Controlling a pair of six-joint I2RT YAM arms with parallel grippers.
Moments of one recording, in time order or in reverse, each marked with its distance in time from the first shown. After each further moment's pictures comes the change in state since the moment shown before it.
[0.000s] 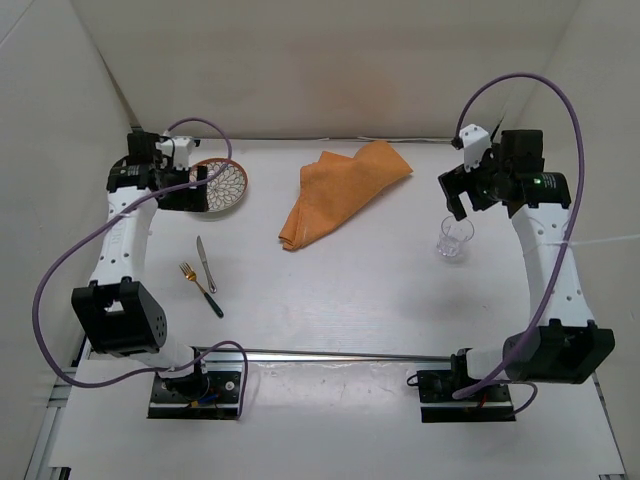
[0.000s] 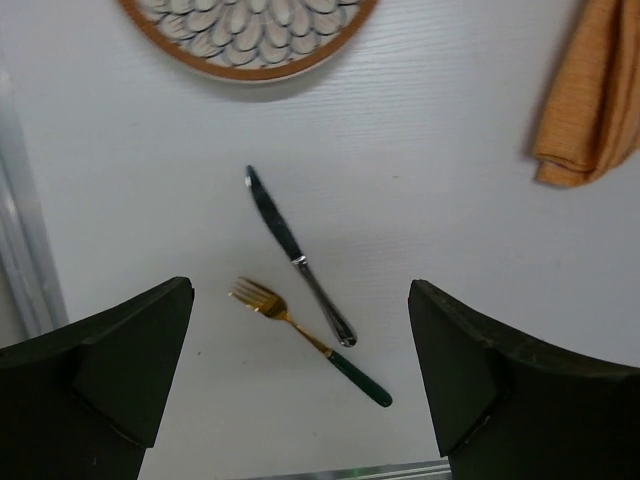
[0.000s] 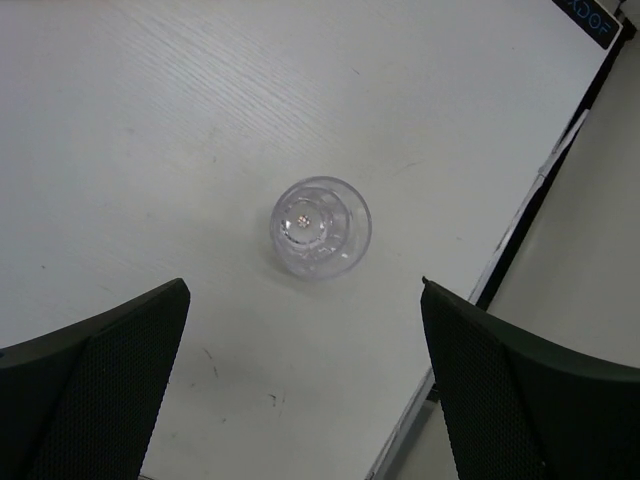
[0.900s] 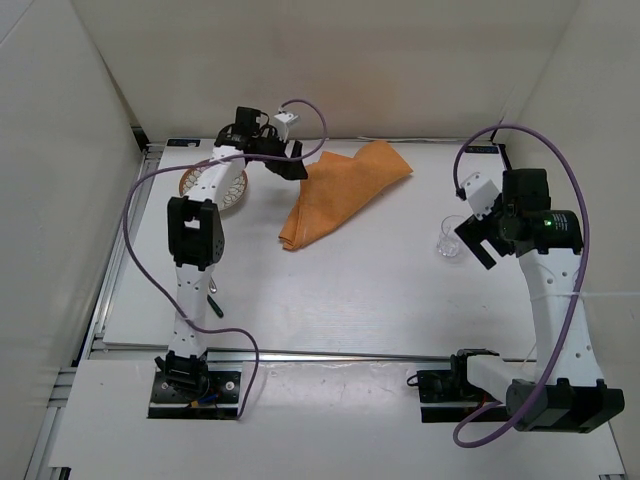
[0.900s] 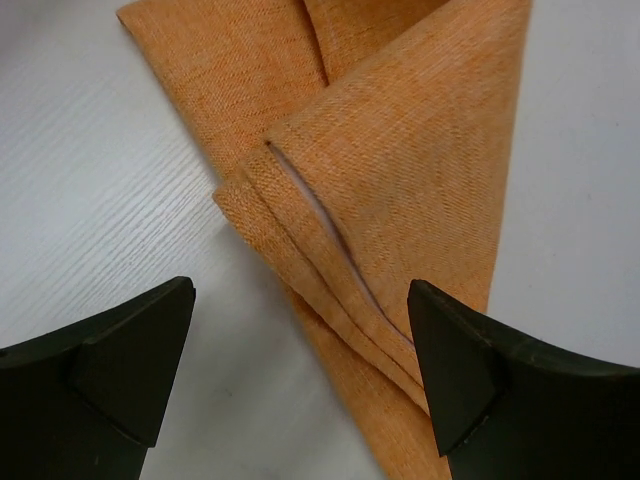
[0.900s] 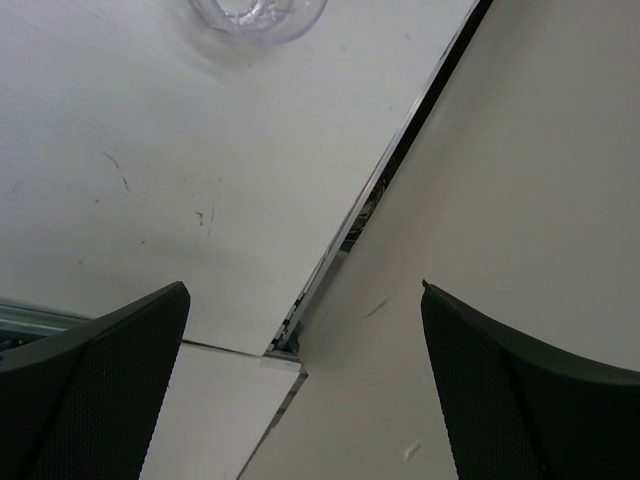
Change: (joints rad) left arm -0.345 0.890 0.752 0.269 0.564 0.101; right arm 0.026 -0.259 -0.170 -0.245 0.355 -0.226
